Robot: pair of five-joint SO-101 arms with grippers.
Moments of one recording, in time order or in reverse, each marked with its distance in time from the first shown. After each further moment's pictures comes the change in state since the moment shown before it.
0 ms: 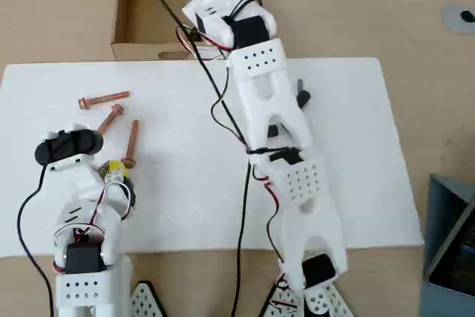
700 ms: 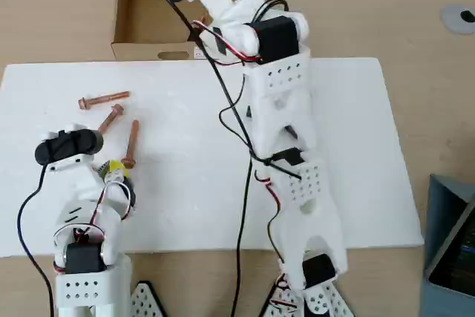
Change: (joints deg) left arm 0.0 0.0 0.0 0.0 0.0; right arm 0.2 -1.2 -24.1 39.7 0.0
